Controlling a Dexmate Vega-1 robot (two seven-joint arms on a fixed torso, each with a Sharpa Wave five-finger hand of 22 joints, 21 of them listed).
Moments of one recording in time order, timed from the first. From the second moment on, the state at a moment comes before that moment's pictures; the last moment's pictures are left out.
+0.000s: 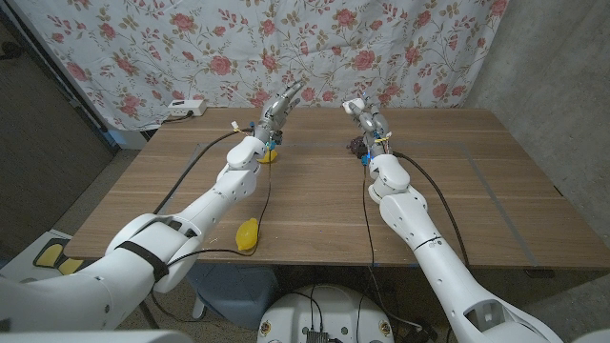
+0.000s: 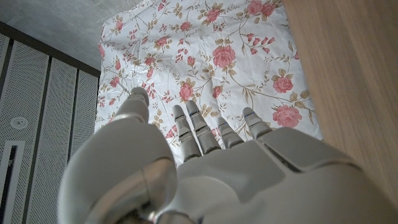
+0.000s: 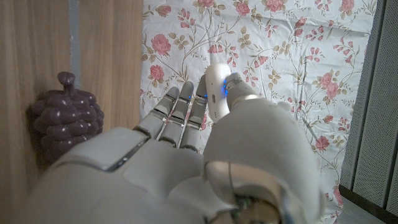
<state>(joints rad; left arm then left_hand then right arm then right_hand) 0.46 0.25 0.52 -0.89 -0.66 -0.48 -0.22 0.78 0.08 0.34 -0.15 0.19 0.47 -0.17 0.27 0.20 0.44 -0.18 0.24 0.40 0.07 -0.06 0.18 0.19 0.05 0.14 0.21 0.20 -0.91 -0.11 -0.32 -1.63 0.40 0.05 -0.30 1.20 0.17 0.31 -0.14 0.18 0.24 -0.20 0.20 0.21 0.49 -0.03 0.91 0.34 0.36 -0.05 0.42 0.59 0.33 -0.04 0.26 0.19</state>
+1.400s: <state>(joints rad) 0.39 0.30 0.55 -0.86 -0.62 -0.51 -0.37 0.74 0.09 0.33 -0.15 0.20 0.43 -0.15 0.22 0.20 0.31 -0.14 0.21 0.39 -0.05 0.00 0.19 0.19 -0.04 0.17 0.20 0.20 -0.89 -0.16 -0.33 -1.57 0.34 0.13 -0.27 1.20 0.18 0.30 -0.14 0.18 0.25 -0.19 0.20 0.21 0.50 -0.04 0.92 0.33 0.37 -0.04 0.41 0.59 0.34 -0.03 0.26 0.19</state>
